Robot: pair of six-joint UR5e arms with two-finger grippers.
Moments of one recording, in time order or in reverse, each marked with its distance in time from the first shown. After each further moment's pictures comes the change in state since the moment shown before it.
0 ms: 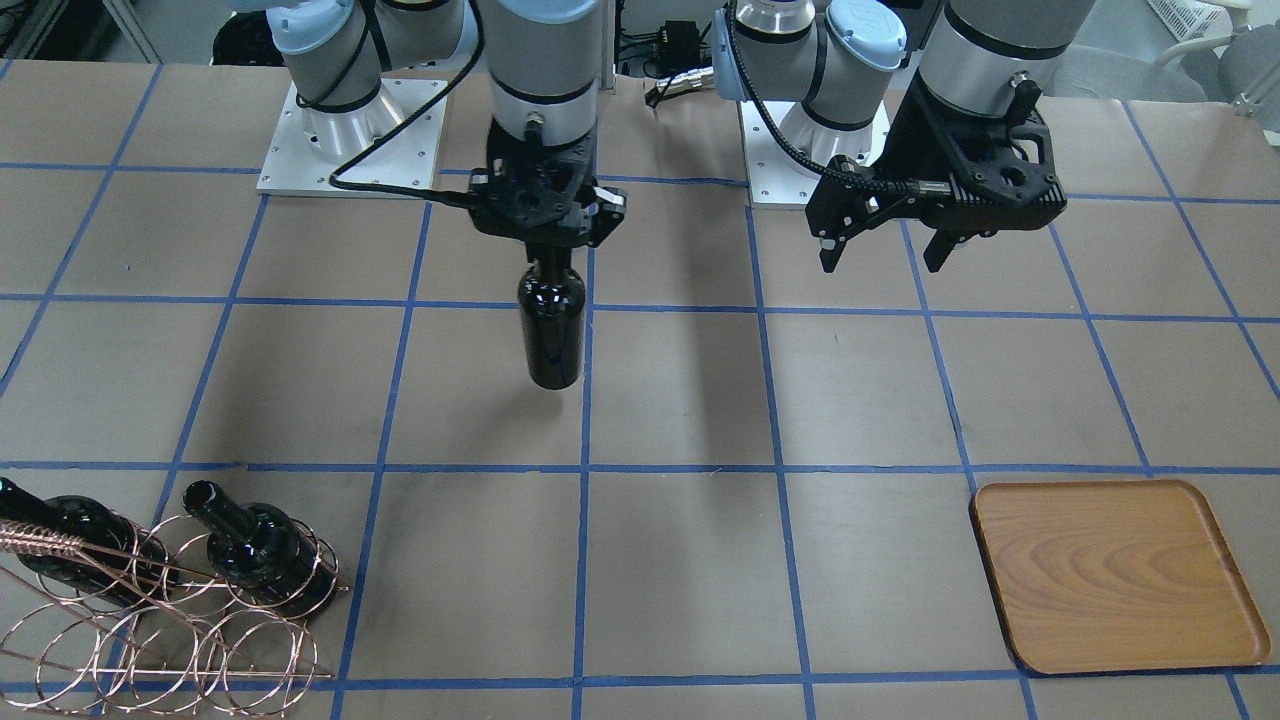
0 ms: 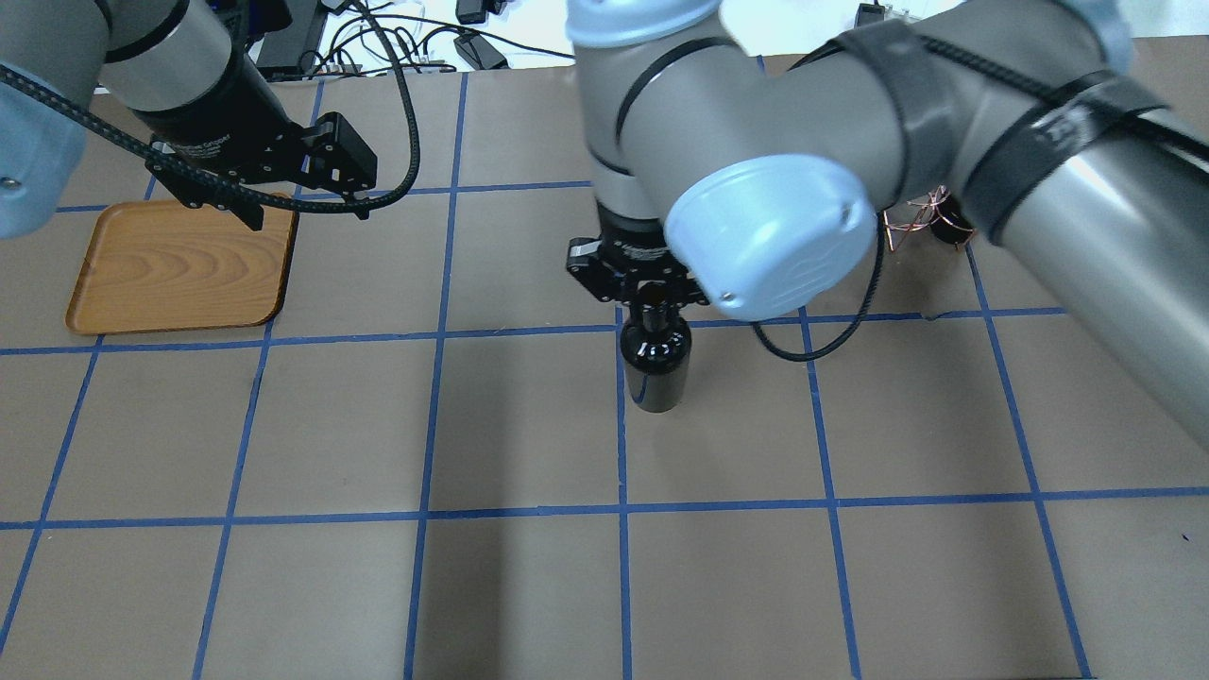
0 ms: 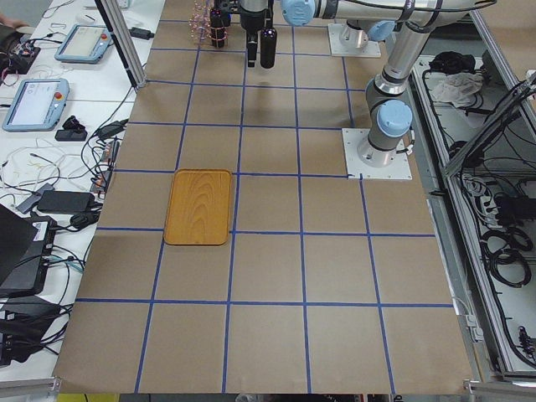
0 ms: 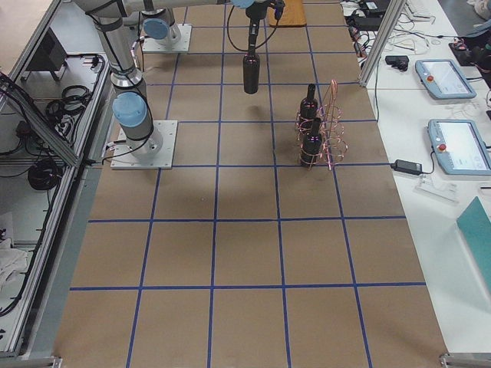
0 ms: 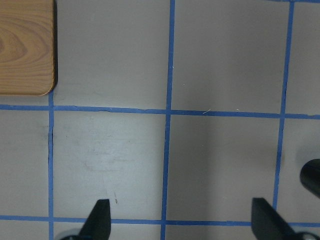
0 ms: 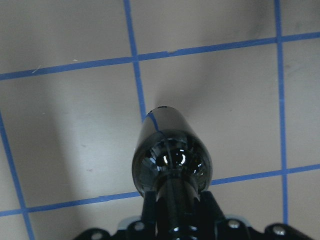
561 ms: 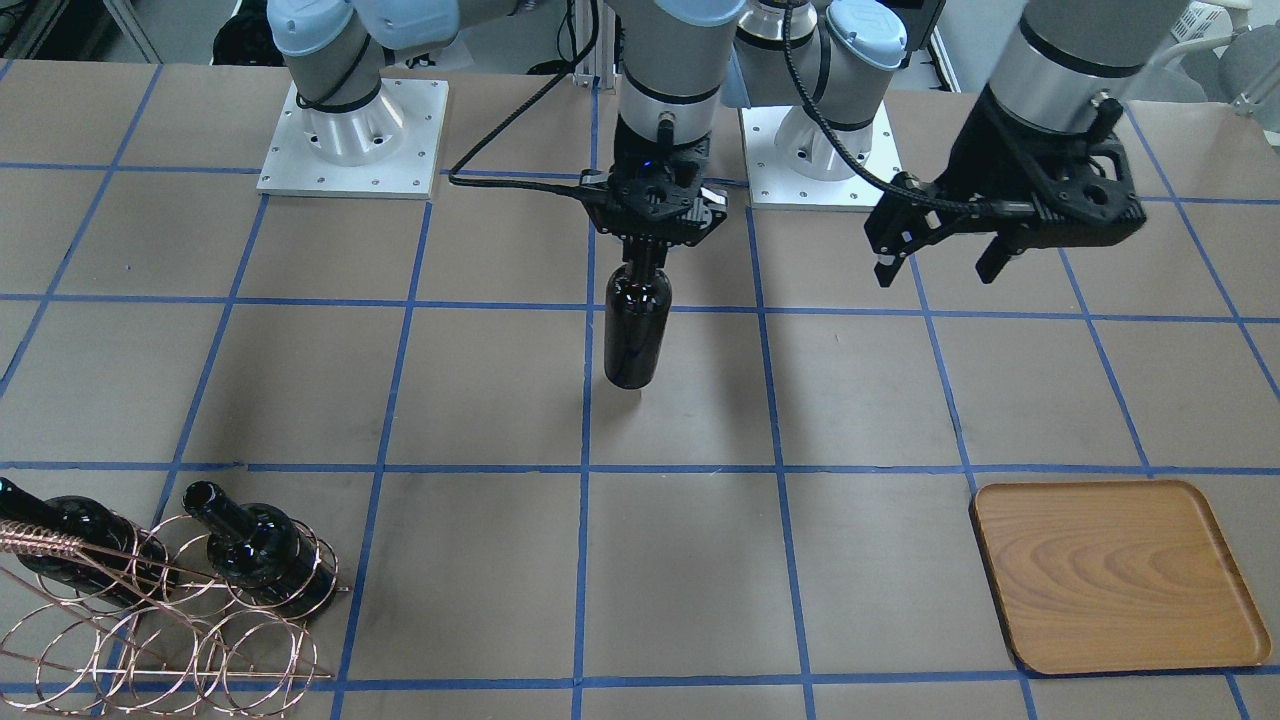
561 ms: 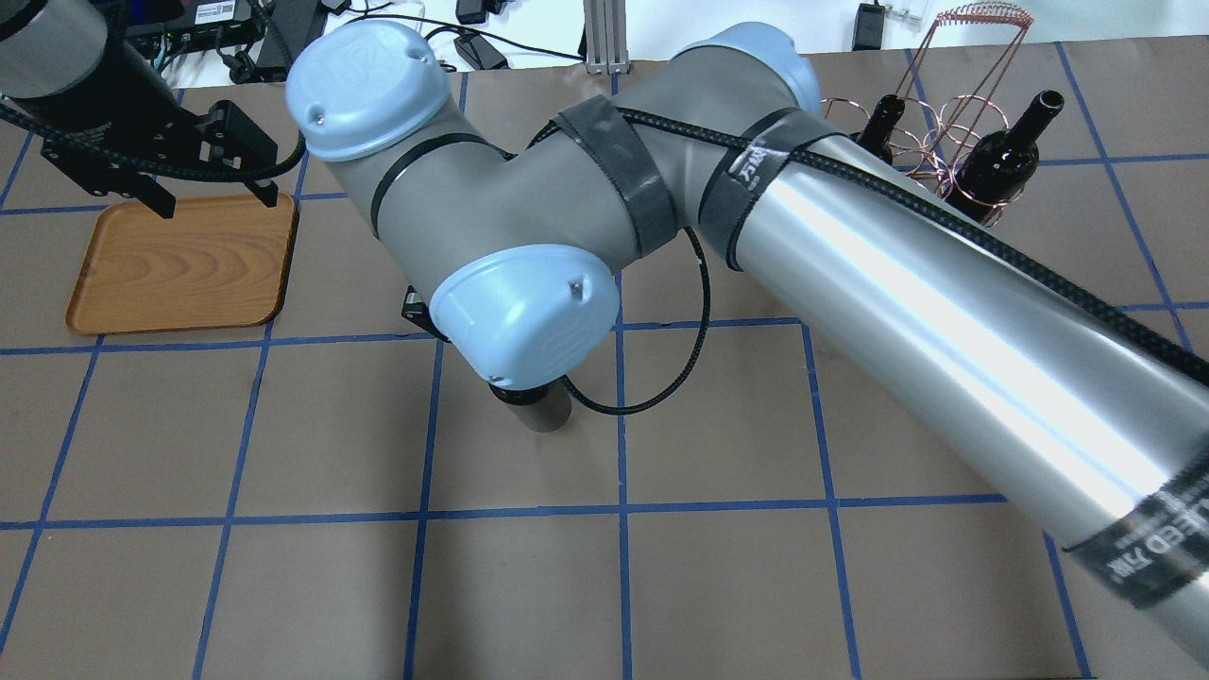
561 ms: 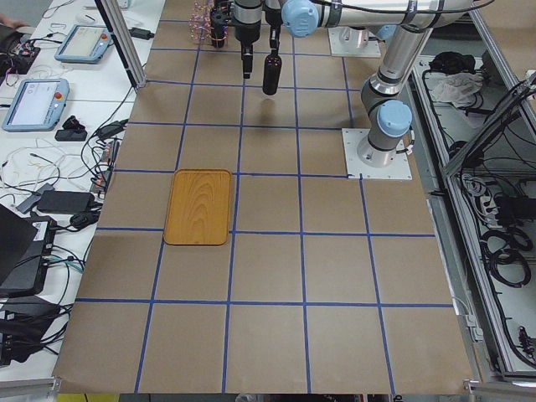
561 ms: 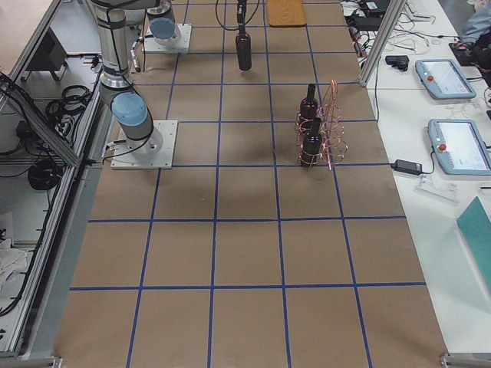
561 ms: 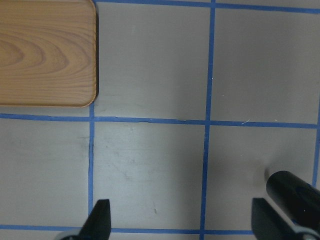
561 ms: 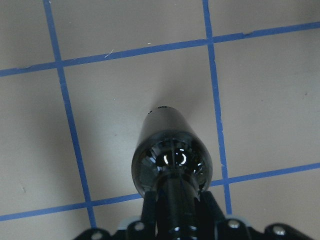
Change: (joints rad) left arm 0.180 -0.003 0.004 0.000 -0.017 0.200; right arm 0.177 0.152 -0.146 -0.031 0.003 0.201
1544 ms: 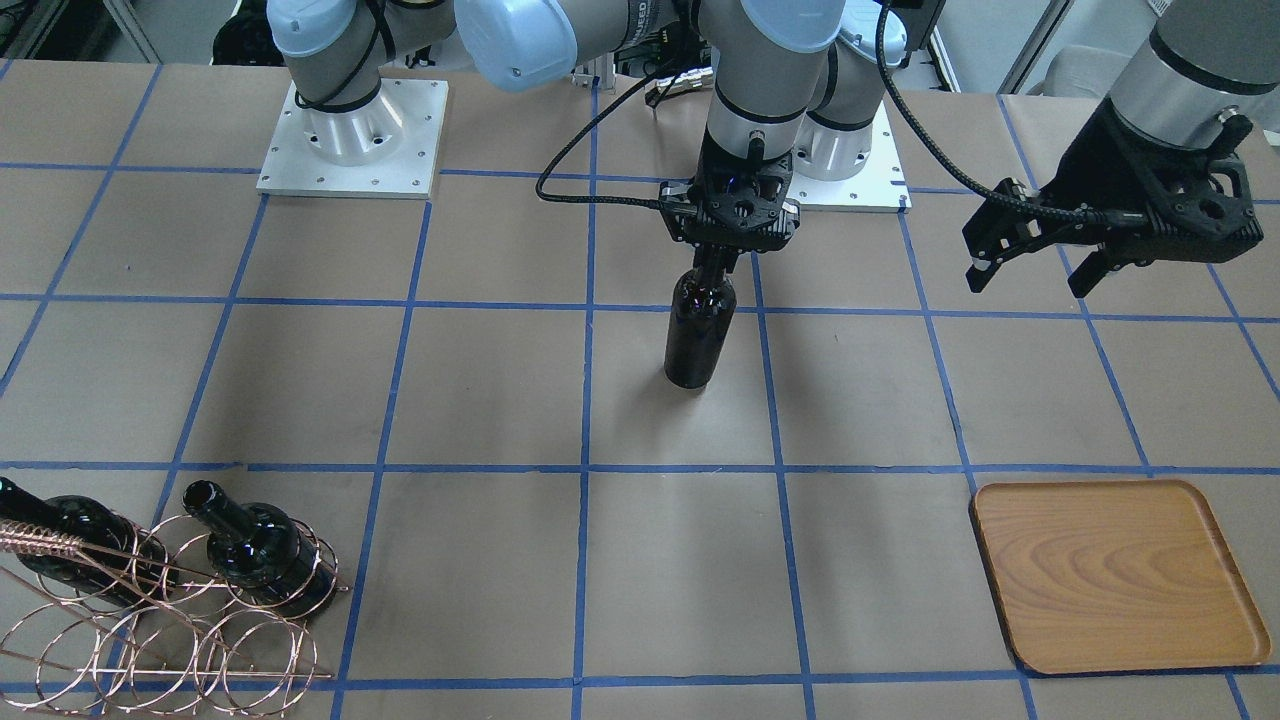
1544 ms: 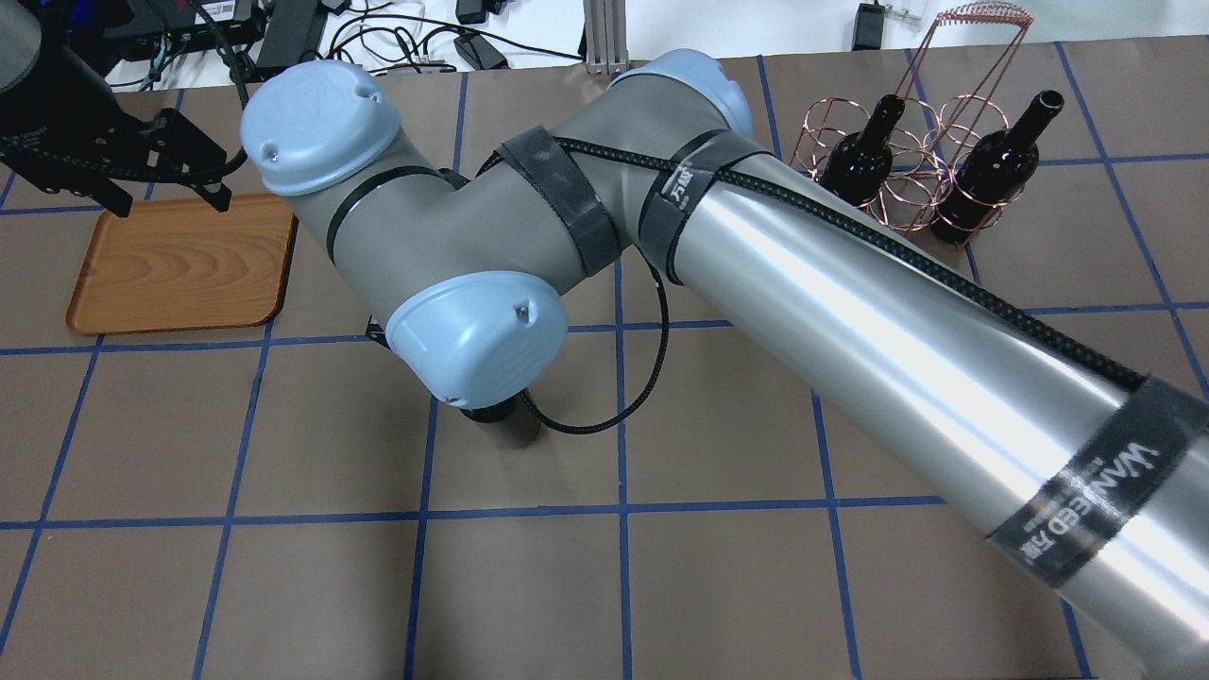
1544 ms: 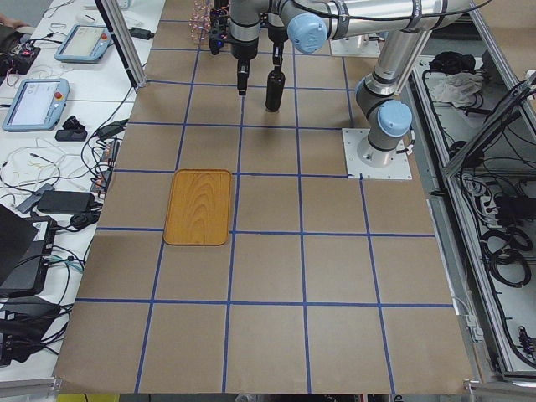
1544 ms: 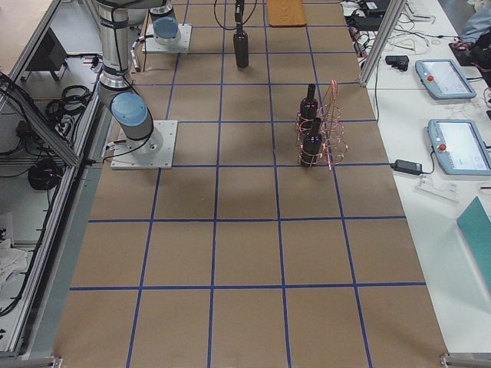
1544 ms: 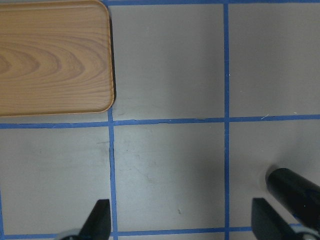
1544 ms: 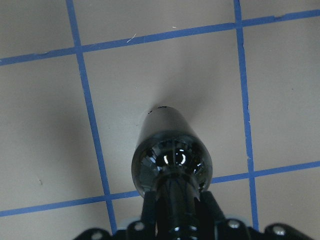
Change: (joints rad) left arm 0.067 -0.001 -0.006 0.000 -0.006 0.119; right arm 0.037 0.045 -0.016 -0.027 0.017 0.030
